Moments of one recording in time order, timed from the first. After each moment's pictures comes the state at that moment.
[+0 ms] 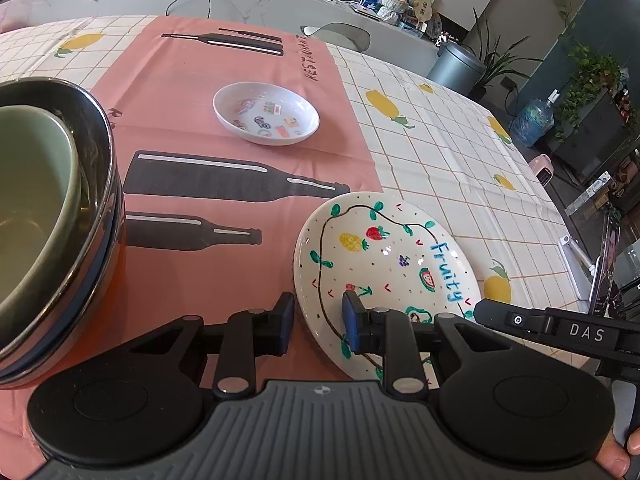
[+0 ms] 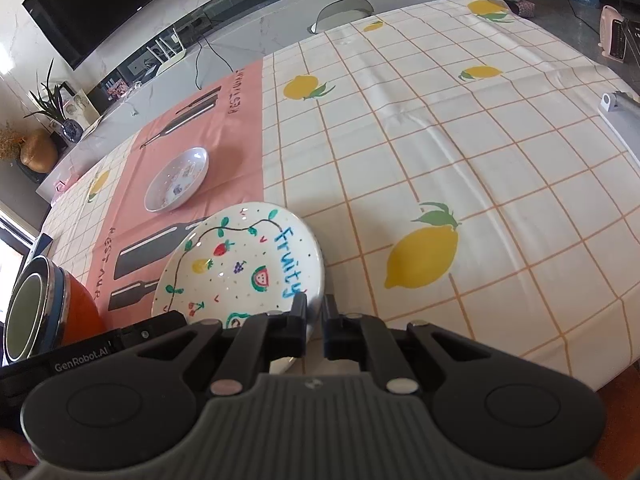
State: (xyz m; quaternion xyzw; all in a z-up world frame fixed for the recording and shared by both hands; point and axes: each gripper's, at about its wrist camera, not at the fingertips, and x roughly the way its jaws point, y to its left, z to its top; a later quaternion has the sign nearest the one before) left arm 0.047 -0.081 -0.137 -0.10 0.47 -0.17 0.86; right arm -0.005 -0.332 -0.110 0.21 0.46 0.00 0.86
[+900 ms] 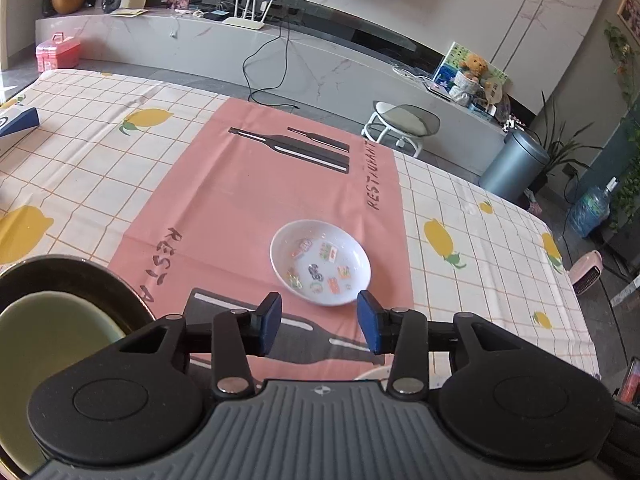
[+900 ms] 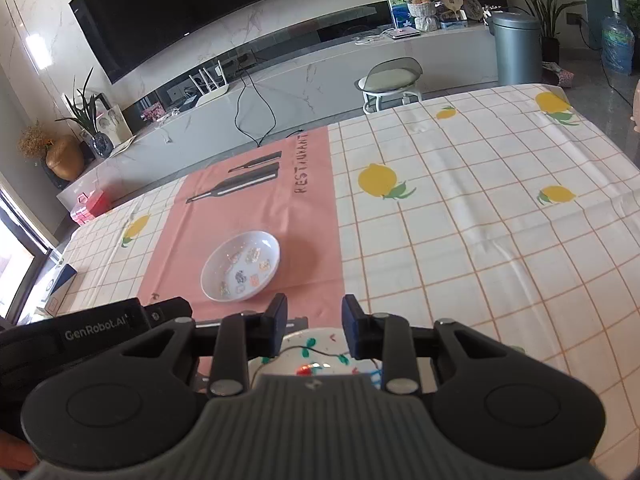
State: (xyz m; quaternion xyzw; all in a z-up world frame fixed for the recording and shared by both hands) left arm 0.114 -0.068 -0.073 -0.15 0.41 -0.04 0.90; right arm 0.070 -0.290 -0.059 0.17 0.39 0.03 0.90
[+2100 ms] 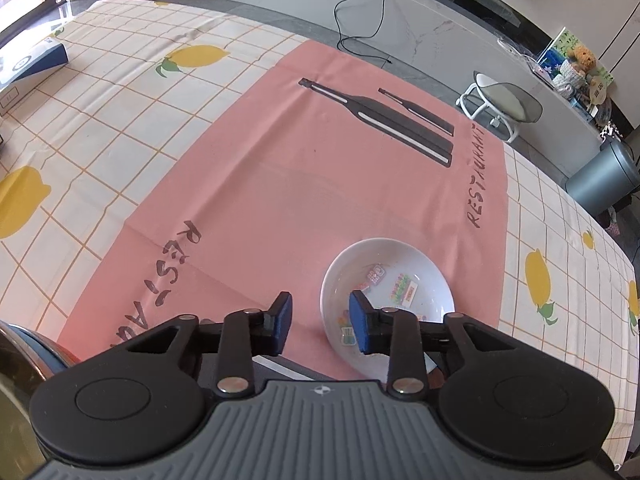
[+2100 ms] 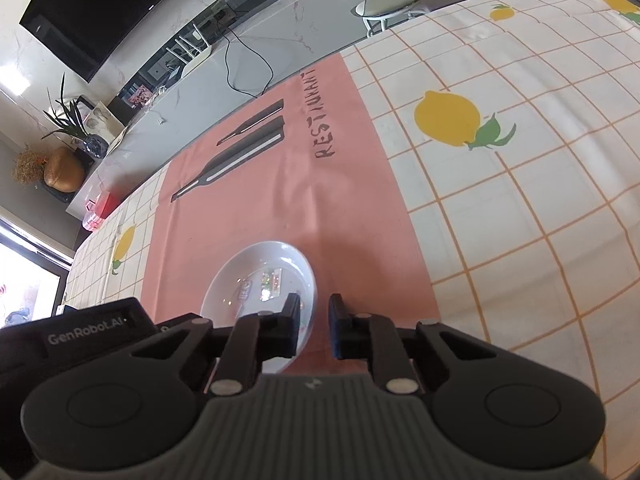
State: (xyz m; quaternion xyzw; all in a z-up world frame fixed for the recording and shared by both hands) left arm 0.204 -0.062 -0.124 -0.18 0.51 0.08 0.84; right arm 0.188 -0.262 -0.139 0.27 0.47 0.05 0.84
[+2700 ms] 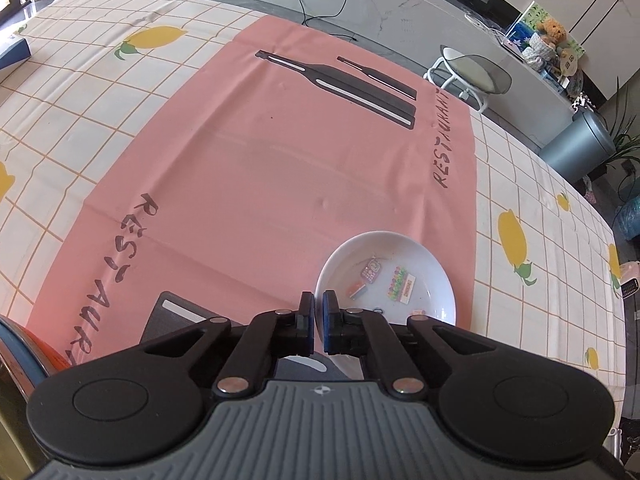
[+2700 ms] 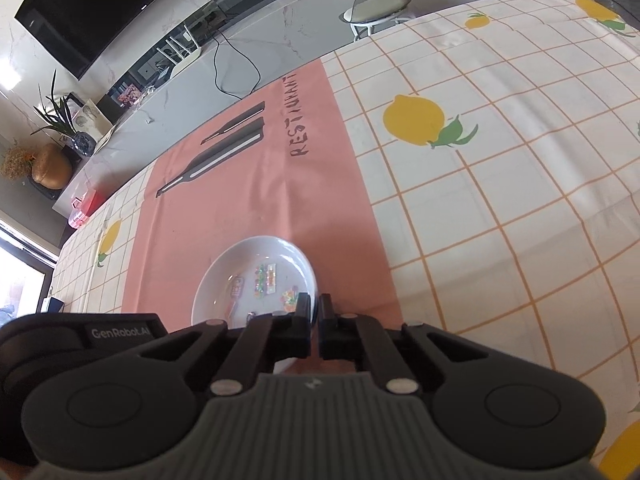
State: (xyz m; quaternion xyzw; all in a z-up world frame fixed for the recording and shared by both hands) left arm 0.197 -0.078 -0.129 -0.18 0.52 0.02 0.84; right arm 0.168 -0.278 -0.134 0.25 0.47 0.02 0.85
